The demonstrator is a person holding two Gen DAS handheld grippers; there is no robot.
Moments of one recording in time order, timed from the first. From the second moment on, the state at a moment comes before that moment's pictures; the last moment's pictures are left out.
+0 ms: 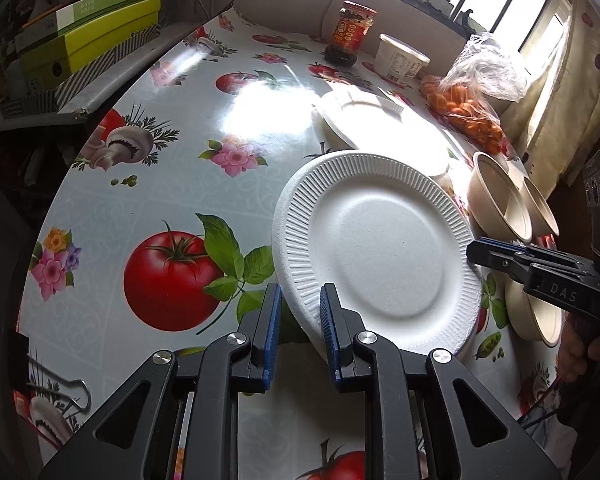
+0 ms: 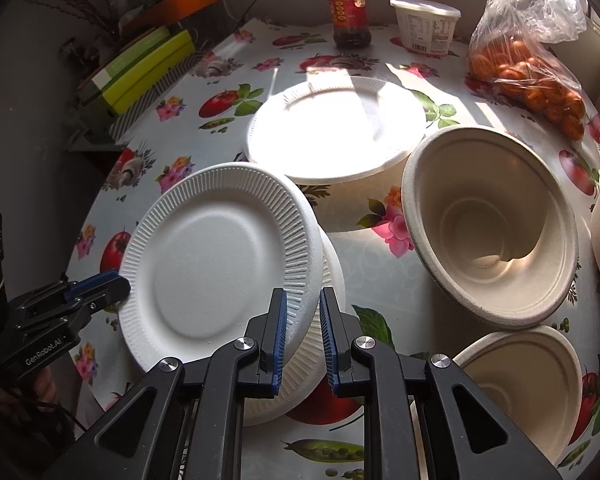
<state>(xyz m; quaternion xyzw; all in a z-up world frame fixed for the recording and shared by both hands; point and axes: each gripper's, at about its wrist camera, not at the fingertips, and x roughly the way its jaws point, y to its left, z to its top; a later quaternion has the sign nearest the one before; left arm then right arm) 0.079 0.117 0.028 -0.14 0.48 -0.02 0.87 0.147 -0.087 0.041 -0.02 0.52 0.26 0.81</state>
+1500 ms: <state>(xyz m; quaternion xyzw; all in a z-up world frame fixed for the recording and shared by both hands) 0.077 0.102 0.022 -0.12 0.49 -0.03 0.86 0.137 -0.095 0.033 -0.04 0.52 0.24 0.82</state>
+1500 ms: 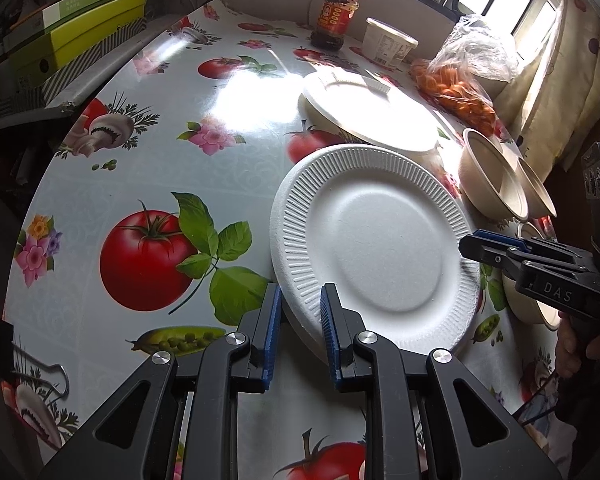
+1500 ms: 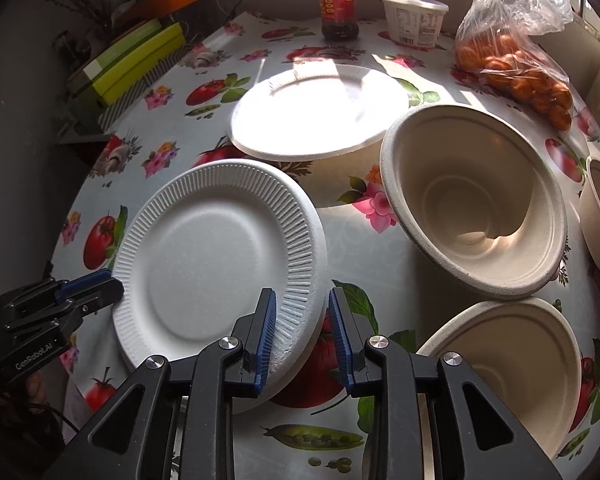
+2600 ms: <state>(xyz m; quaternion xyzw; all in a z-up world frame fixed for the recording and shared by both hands) 0.075 0.122 0.018 -0.15 0.49 -0.02 0.86 0.138 -0.073 0.028 -0.03 0.54 0.25 0.81</state>
